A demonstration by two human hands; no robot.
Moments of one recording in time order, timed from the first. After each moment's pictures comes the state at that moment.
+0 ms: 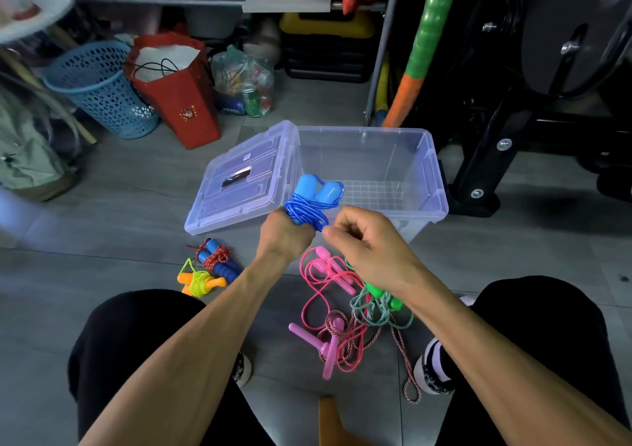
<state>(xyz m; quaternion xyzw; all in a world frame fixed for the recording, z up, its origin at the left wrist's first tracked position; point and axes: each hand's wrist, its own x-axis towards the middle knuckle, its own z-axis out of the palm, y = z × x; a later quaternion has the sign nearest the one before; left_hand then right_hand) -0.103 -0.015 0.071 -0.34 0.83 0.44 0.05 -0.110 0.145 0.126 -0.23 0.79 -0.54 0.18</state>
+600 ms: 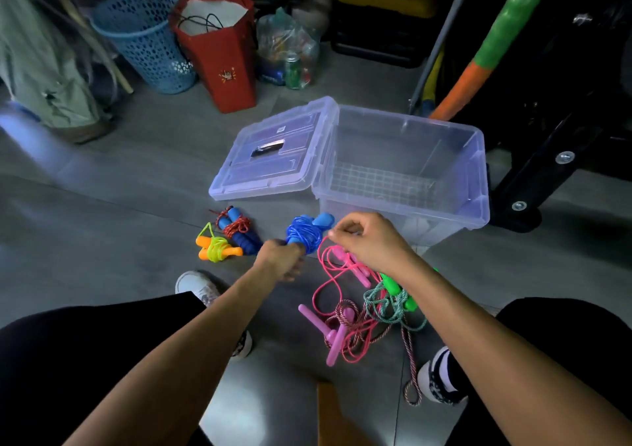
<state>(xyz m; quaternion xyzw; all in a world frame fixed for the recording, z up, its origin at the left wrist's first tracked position) -0.053 -0.056 -0.022 -0.48 0.65 0.58 0.13 -0.135 0.103 0.058 -0.18 0.84 -0.43 0.29</state>
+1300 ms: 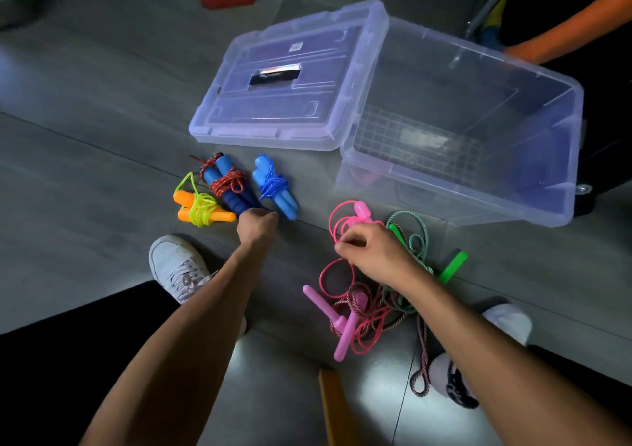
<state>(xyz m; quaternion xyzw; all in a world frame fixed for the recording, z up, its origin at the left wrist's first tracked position) -0.071 -0.142 -0.195 -0.60 0.61 0.52 0.07 -0.152 0.051 -0.083 -0.20 0.86 -0.27 0.38</state>
